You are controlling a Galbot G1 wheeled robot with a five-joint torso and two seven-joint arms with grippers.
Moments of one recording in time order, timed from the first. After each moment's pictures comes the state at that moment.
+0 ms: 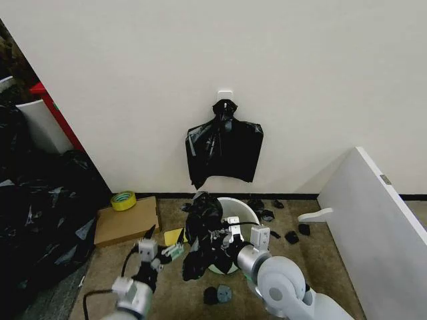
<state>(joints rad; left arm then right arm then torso) 1.53 -0.97 -0.24 -2.11 -0.50 0.00 -0.22 -1.14 1.10 -0.12 2.13 0.97 -0.49 0.44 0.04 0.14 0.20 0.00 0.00</state>
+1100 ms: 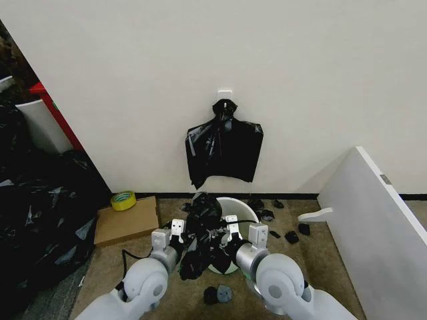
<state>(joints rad) 1.14 -1.00 0.02 -1.95 -0.87 0.44 -0.46 -1.10 1.10 -0.14 2.13 1.01 -0.50 0.46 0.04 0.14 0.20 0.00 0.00</state>
